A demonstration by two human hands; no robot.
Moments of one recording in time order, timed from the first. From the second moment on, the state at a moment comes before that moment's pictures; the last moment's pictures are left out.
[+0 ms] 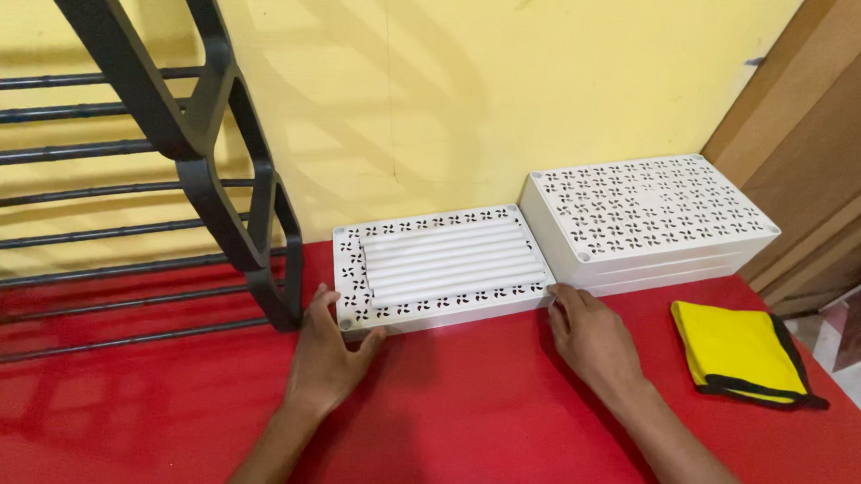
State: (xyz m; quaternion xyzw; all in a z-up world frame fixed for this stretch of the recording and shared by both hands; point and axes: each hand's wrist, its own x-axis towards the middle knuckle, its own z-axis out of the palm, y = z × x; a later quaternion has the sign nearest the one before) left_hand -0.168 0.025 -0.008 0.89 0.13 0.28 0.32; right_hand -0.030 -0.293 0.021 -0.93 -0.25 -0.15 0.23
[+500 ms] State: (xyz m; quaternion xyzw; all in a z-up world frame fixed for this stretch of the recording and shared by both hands) left_hand -0.189 0.019 -0.008 0.95 0.16 0.20 0.16; right_hand -0.016 -0.293 0.008 -0.94 -0.25 -0.17 0.12
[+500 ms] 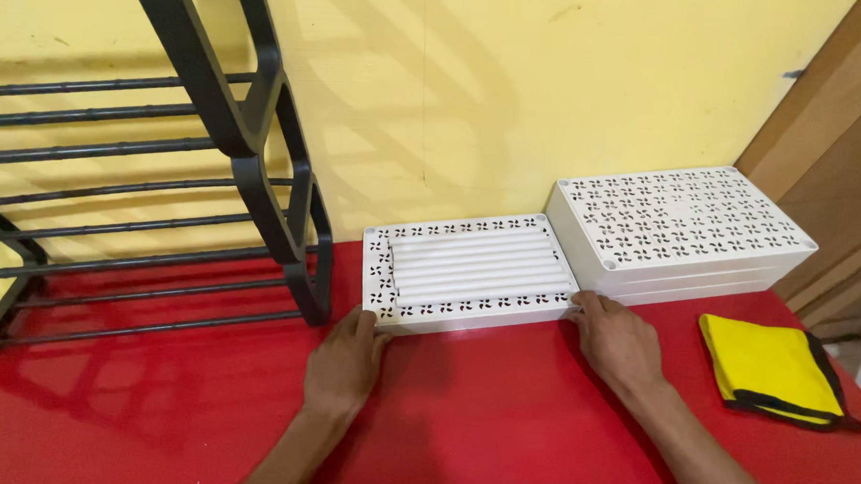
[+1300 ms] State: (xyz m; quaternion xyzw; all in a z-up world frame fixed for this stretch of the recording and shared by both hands) left_hand -0.242 0.010 0.060 0.95 0.12 0.25 0.12; right_hand -0.037 -0.310 0.067 -0.93 -0.29 -0.16 0.14
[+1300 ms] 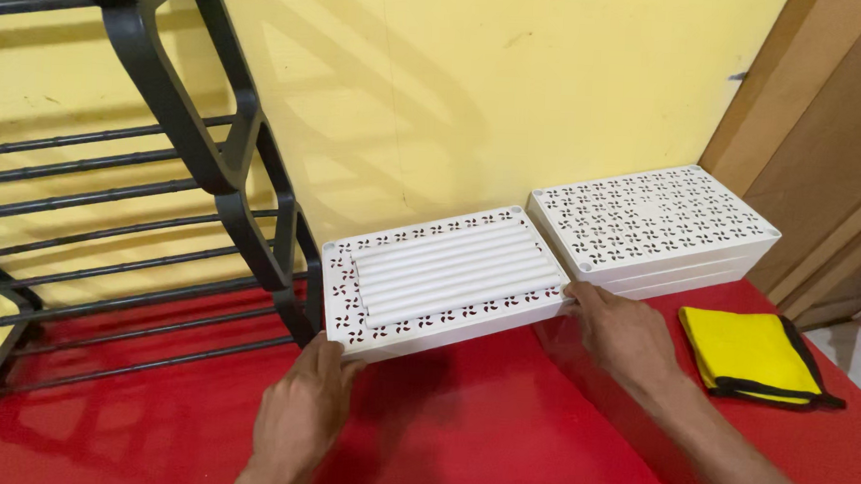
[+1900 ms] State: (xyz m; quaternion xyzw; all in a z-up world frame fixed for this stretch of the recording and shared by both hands) left_hand -0.166 -0.051 0.094 0.94 -0.02 0.33 0.03; right_hand -0.002 -0.387 0.118 -0.93 -0.23 -0.25 0.14
